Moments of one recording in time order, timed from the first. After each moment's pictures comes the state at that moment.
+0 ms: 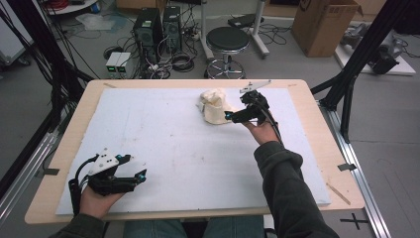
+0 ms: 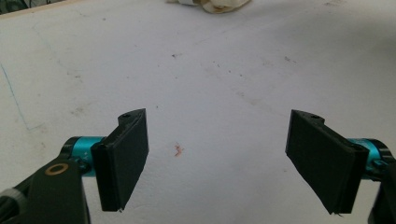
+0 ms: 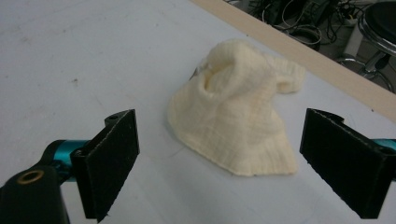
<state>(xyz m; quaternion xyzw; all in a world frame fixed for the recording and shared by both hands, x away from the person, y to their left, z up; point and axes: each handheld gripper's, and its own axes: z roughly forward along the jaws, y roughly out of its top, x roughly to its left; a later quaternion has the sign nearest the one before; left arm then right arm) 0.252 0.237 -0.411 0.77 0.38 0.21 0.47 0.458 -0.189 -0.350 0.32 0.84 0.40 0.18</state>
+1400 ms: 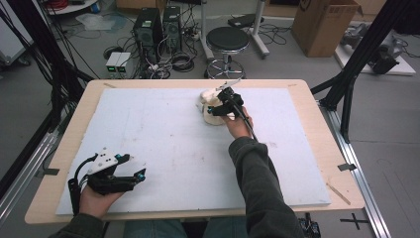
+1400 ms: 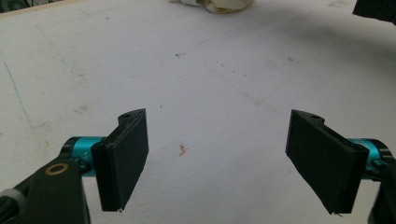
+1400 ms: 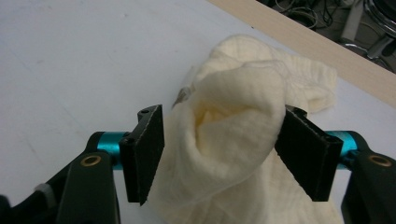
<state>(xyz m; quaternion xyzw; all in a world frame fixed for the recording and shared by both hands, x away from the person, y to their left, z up) 0.254 0.239 -0.412 0.77 0.38 0.21 0.47 0.514 -0.126 -0.397 0.35 0.84 0.37 0.19</state>
